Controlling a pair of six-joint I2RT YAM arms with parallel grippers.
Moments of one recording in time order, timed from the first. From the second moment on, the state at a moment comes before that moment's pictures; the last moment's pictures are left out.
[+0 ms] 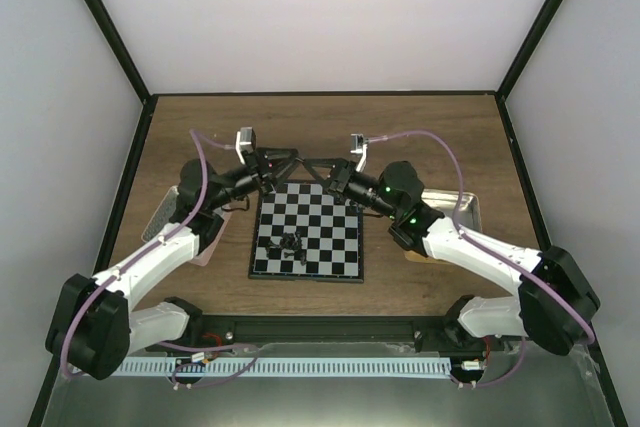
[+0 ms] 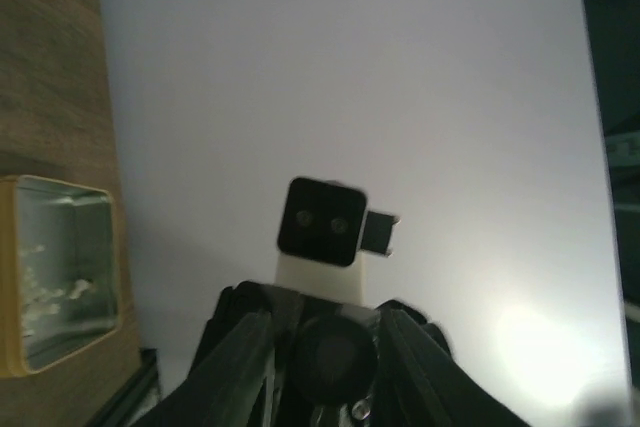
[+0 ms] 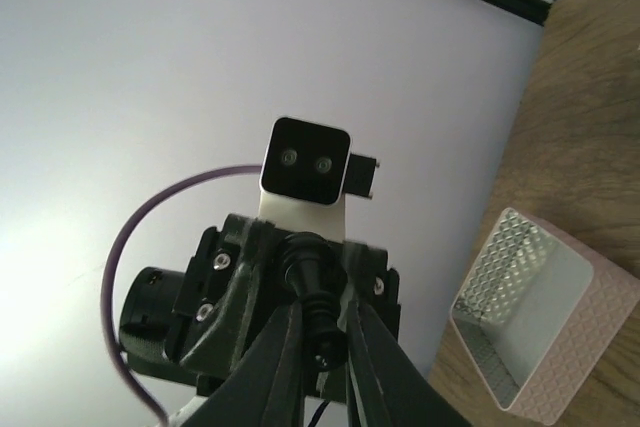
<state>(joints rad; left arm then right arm) -0.43 1.17 0.64 0.73 0.71 -1.63 0.76 1.26 0.74 0.64 -0.34 1.23</state>
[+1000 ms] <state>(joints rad) -0.24 1.02 0.98 -0.35 0.14 -0.64 0.87 1.81 1.38 -0.67 -0.01 0.43</state>
